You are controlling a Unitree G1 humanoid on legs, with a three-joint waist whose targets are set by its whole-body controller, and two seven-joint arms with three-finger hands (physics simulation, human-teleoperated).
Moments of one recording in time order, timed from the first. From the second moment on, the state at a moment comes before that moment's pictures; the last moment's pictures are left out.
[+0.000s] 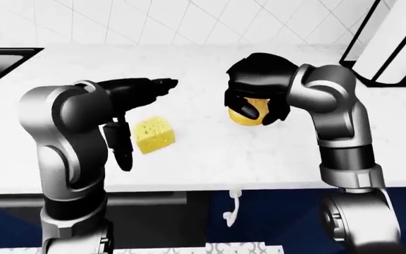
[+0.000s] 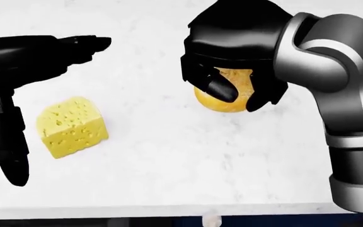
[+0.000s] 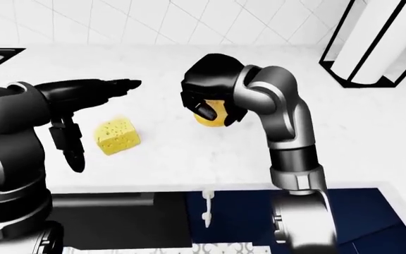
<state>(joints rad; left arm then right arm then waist) -0.81 0.37 0.08 -0.32 1.01 0.24 -1.48 -0.96 -0.35 -0.04 0.19 -0.79 -0.61 0.94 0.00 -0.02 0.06</state>
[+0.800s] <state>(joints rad) -0.67 0.33 0.08 -0.25 1.01 0.13 -1.26 -0.94 -0.35 -0.04 0.14 -0.76 -0.60 0.99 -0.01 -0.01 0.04</state>
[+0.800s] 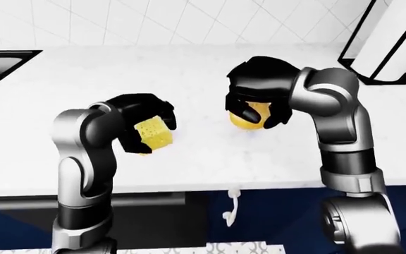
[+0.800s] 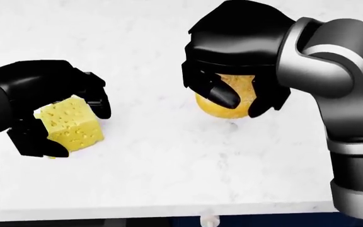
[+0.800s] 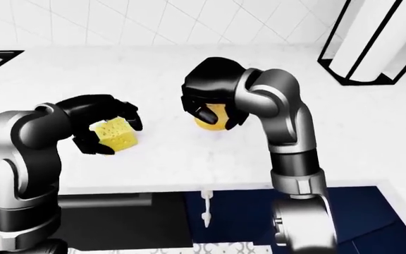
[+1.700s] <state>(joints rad) -0.99 0.48 0.12 -0.50 0.78 0.40 -1.44 -1.00 -0.48 -0.13 -0.27 -0.40 -0.17 1.17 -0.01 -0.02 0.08</state>
